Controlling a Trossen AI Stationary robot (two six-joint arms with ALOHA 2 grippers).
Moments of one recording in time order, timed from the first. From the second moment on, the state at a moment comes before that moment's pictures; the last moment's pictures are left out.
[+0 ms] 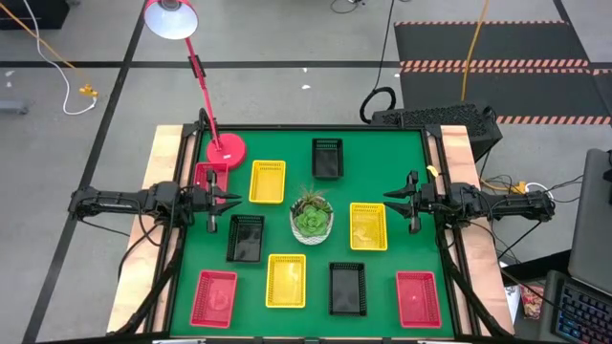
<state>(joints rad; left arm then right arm) -0.04 0.07 0.01 0.06 -0.10 0.17 0.05 0.01 0.02 0.04 0.13 0.07</state>
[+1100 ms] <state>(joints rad) -0.04 0.11 0.03 0.11 -0.19 -0.19 0.05 0.01 0.01 0.15 0.24 -0.05</state>
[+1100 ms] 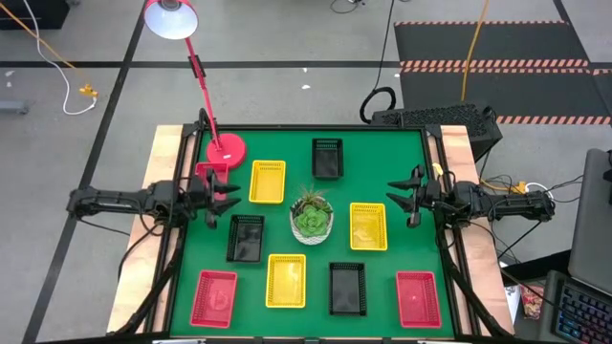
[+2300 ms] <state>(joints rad) 0.27 1.17 0.79 -1.09 -0.25 -0.86 0.05 0.01 0.01 0.18 0.24 0.01</state>
